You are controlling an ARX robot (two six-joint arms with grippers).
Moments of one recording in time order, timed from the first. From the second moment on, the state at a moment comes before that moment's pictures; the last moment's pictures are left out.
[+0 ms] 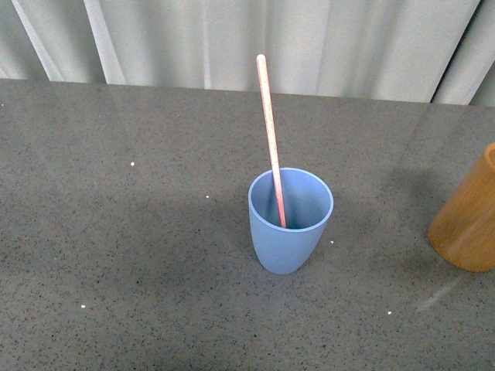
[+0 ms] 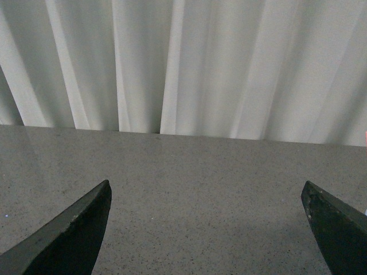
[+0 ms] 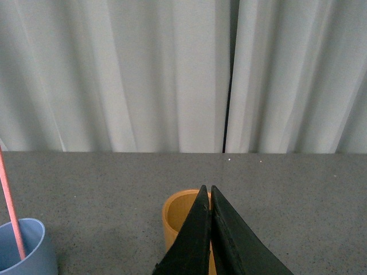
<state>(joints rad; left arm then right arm) 0.00 0.00 0.02 0.00 0.00 0.00 0.00 0.00 0.02 0.00 0.00 0.00</state>
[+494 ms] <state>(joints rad) 0.00 0.00 0.02 0.00 0.00 0.00 0.00 0.00 0.02 0.00 0.00 0.00</state>
